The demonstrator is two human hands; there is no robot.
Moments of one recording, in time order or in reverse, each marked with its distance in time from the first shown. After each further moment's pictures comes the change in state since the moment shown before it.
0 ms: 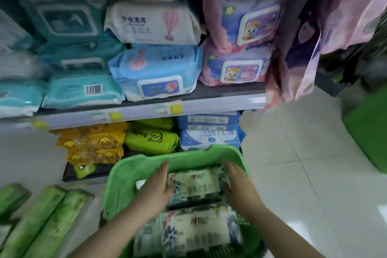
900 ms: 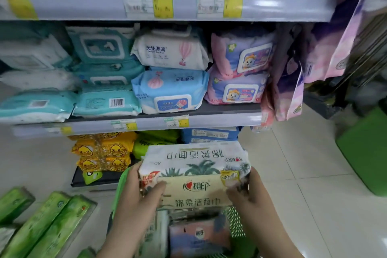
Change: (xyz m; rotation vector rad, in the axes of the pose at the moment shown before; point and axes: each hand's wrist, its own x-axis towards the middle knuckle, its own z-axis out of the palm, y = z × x) left_hand -0.110 0.044 -0.052 -0.878 0.441 -0.044; right_hand -0.087 -0.099 -0.082 0.800 0.219 0.025
